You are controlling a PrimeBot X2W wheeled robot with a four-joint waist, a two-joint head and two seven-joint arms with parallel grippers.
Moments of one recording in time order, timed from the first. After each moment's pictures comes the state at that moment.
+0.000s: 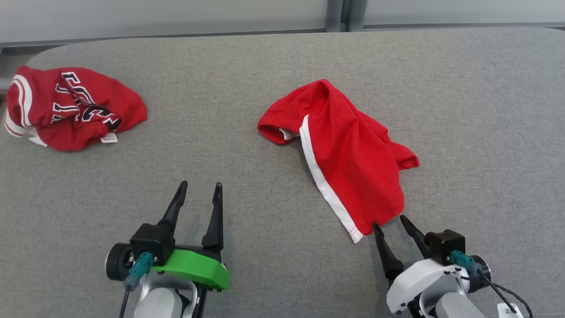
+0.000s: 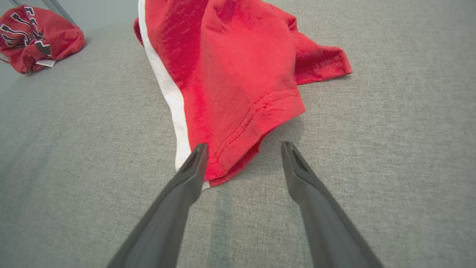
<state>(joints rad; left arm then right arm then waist) -0.16 0.07 -0.30 0.27 -0.30 0.00 -0.26 -0.15 -0.05 0.19 0.51 0.20 0.13 -0.26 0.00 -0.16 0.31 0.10</state>
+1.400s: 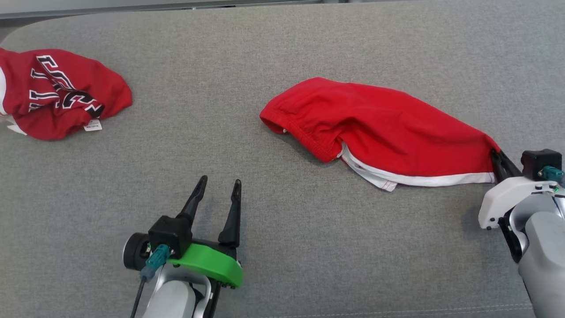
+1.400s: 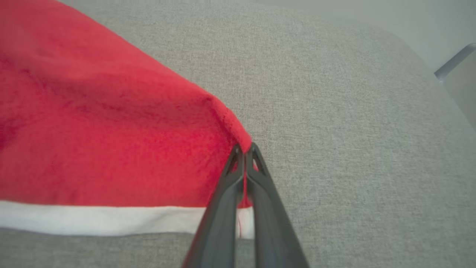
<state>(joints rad) -0.20 0.05 -0.33 0.30 -0.30 -0.04 -0.26 -0.53 -0.30 0.02 0.89 0.14 0.13 -0.25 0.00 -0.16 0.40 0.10</state>
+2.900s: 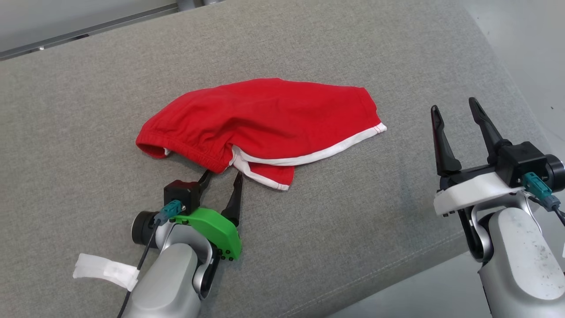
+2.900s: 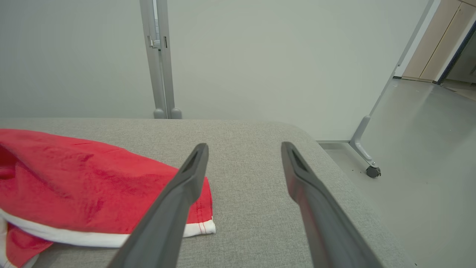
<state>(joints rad) -0.50 0.05 -0.48 0.79 -0.46 -0.07 -0.26 -0.35 -0.14 0.02 0.25 0.07 0.13 -0.26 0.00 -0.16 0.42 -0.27</state>
